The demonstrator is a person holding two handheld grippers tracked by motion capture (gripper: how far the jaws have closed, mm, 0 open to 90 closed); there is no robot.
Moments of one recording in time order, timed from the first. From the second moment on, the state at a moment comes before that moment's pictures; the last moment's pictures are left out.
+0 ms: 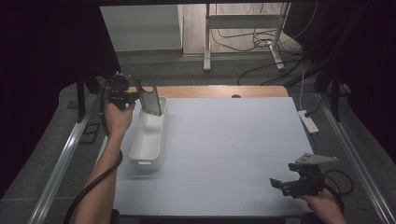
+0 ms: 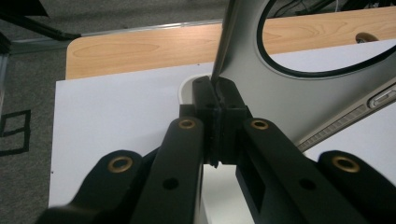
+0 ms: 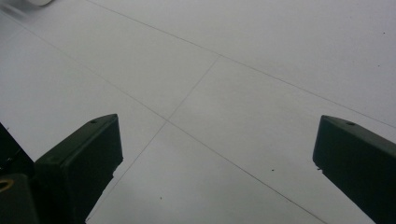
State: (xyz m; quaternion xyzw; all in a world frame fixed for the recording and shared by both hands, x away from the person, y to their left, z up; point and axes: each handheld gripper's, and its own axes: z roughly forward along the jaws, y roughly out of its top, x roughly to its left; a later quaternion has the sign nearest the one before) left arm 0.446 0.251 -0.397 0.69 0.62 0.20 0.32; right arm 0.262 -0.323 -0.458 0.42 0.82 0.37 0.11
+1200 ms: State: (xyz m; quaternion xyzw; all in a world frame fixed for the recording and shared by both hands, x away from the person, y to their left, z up) left arm 0.470 0.242 -0.441 0.69 0.64 0.17 0.30; right arm 0.263 -0.323 -0.459 0.42 0.82 0.37 0.10
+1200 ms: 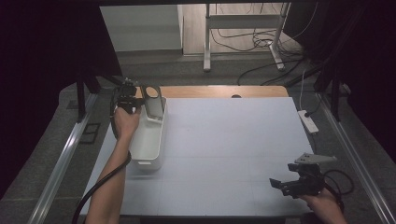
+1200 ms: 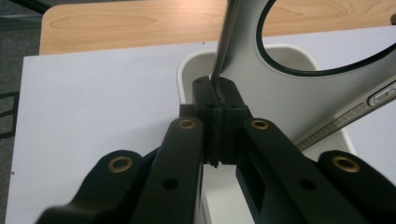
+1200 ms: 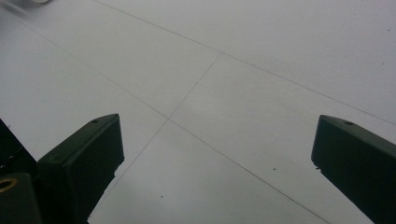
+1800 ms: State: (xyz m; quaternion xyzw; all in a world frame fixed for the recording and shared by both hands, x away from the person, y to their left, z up) left arm 0.473 0.238 -0.446 0.70 0.62 0.18 0.31; right arm 0.263 -0.323 -0.459 0.42 0.82 0.37 0.10
